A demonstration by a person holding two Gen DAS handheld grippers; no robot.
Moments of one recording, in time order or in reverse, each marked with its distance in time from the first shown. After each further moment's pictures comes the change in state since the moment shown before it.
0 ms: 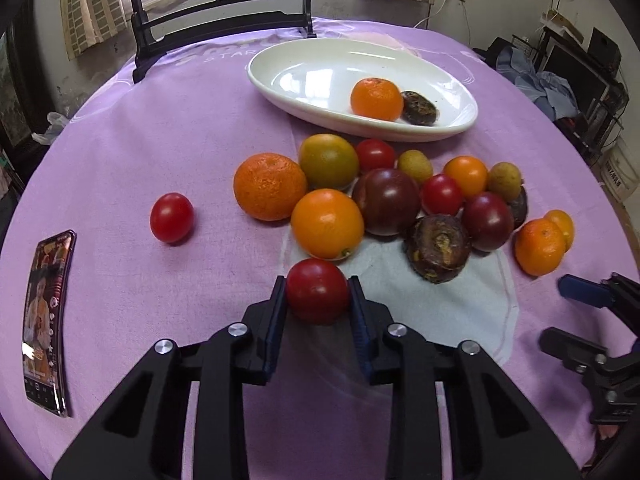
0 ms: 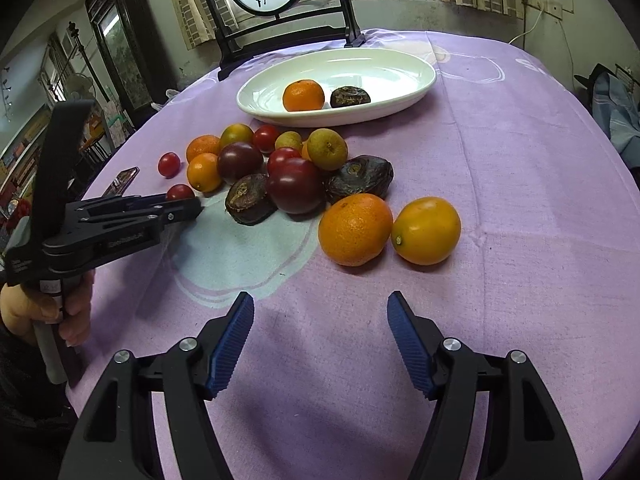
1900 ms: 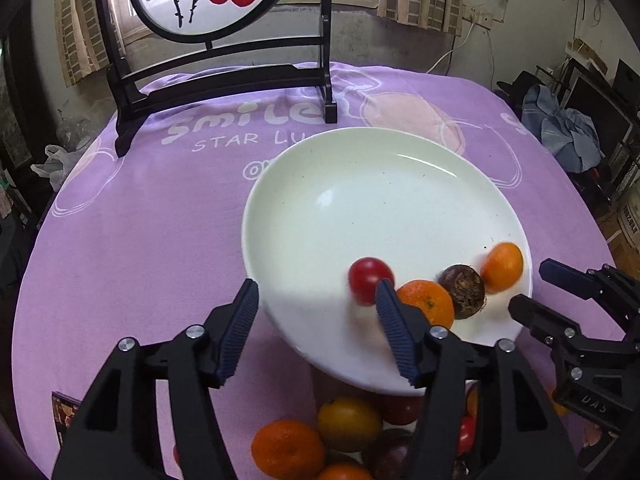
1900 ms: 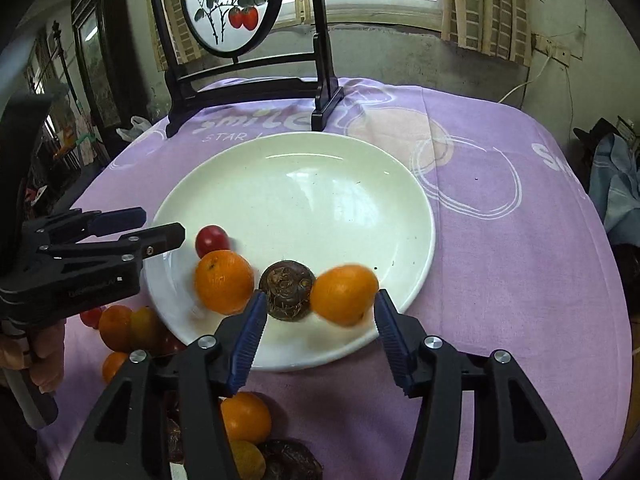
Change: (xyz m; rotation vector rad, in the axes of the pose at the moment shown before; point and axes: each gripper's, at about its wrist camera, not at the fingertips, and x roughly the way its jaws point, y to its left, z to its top) left arm 0.042 0.015 0.159 -0.030 -0.059 0.066; right arm 0.050 -0.035 0.165 -0.016 -0.093 -0.097
